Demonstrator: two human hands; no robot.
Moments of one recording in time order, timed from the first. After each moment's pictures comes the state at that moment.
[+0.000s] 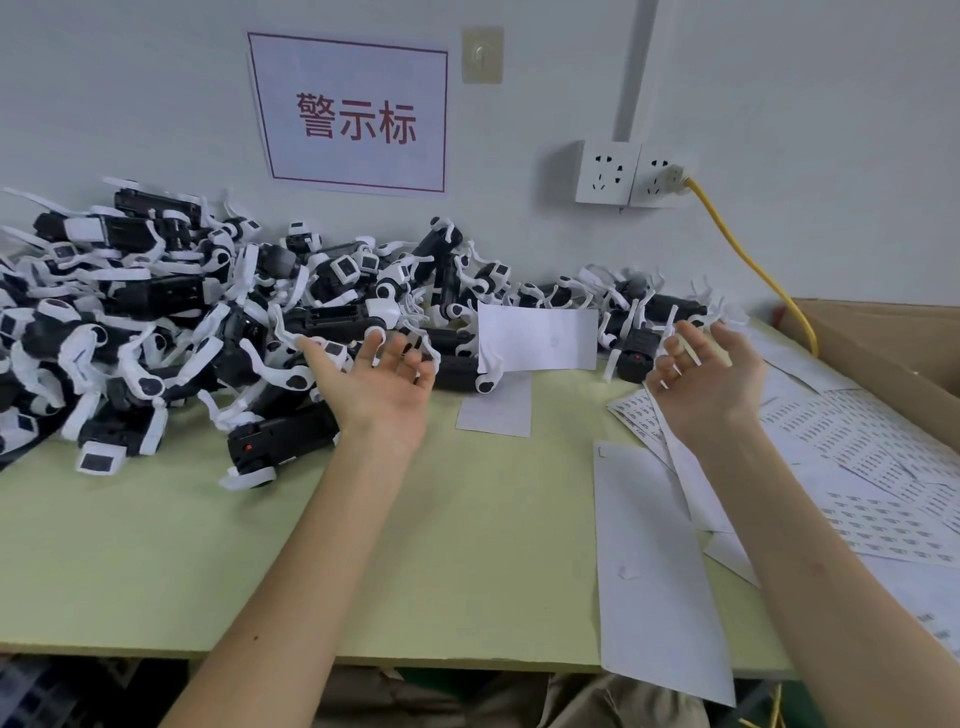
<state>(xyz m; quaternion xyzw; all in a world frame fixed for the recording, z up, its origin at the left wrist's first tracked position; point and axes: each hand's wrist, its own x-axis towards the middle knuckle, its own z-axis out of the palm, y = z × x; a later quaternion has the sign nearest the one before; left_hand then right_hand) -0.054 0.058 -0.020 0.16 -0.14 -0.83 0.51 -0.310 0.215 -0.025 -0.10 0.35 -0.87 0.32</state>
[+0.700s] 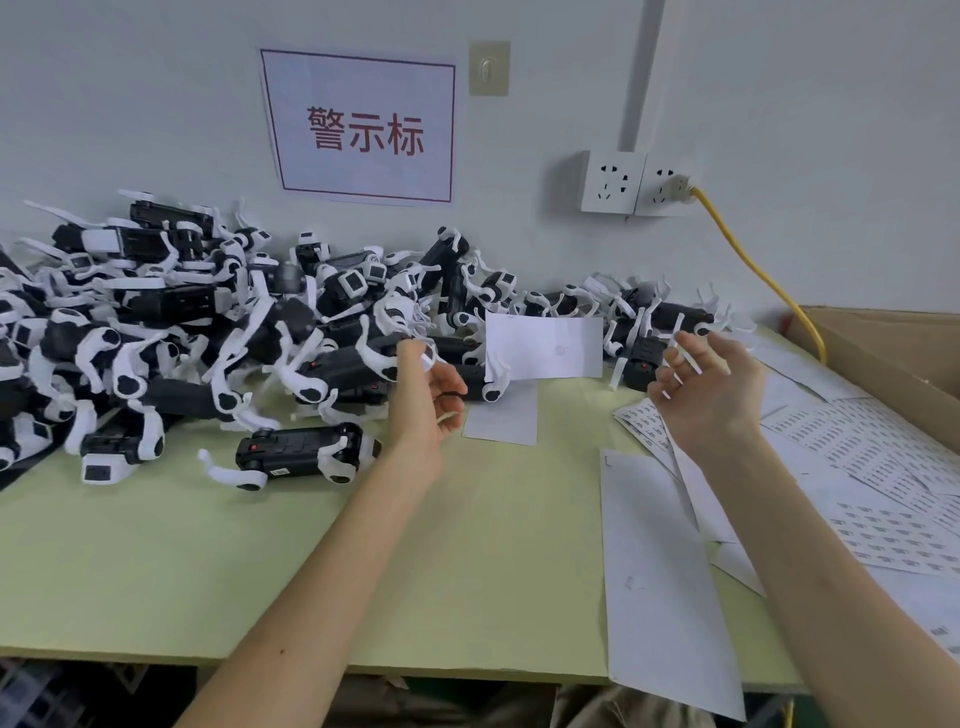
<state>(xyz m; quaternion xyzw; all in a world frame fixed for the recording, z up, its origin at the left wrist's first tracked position) -0.074 0.071 -0.031 0.34 -0.43 -0.72 0.43 -0.301 0.213 -0.021 -0.11 0.38 -0.86 0.31</state>
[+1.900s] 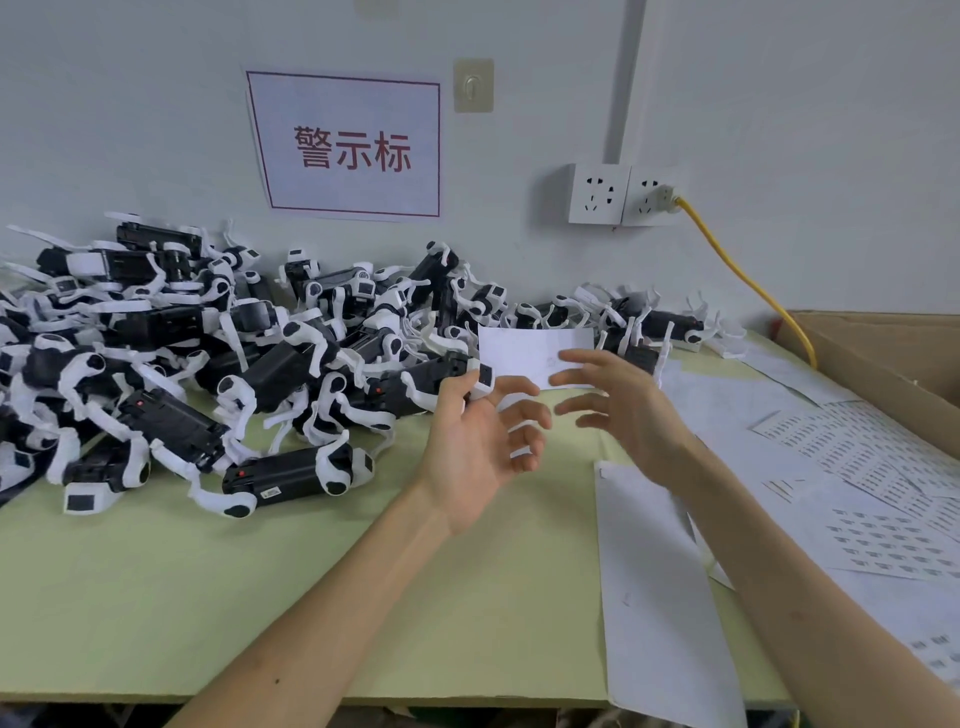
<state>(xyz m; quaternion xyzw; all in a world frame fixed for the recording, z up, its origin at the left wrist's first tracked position) -0.084 0.104 -0.038 0.05 -0.49 -0.84 0.24 -0.267 0.195 -0.025 -0.42 0.56 -0.64 0.32</state>
